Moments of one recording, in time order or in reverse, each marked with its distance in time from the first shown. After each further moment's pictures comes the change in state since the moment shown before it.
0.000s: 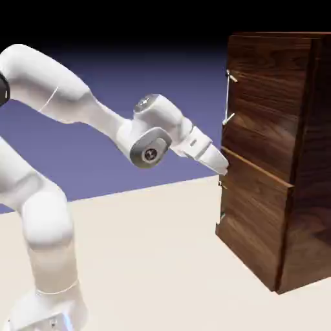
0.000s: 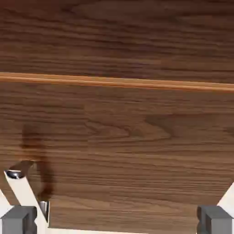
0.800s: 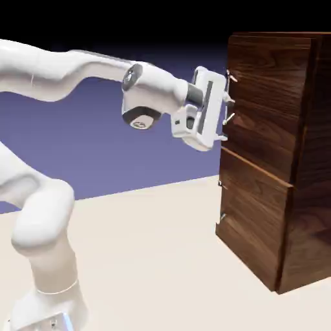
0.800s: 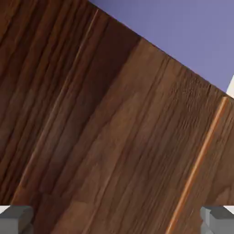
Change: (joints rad) arm -0.337 -0.117 0.376 0.213 1.044 -0.006 0.377
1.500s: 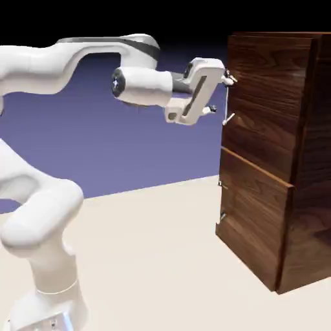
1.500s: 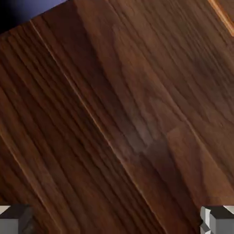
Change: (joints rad) arm -0.295 -0.102 0.329 0.187 0.913 -0.005 0.330
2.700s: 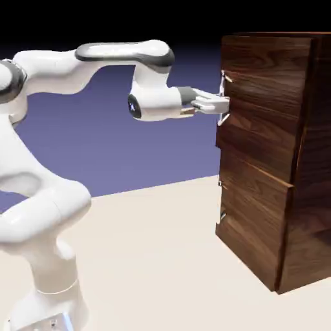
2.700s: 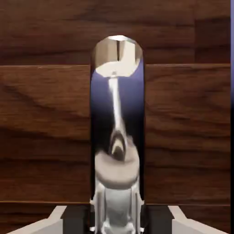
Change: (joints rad) arm -0.155 0.041 0.188 0.112 0.691 -0.158 0.250
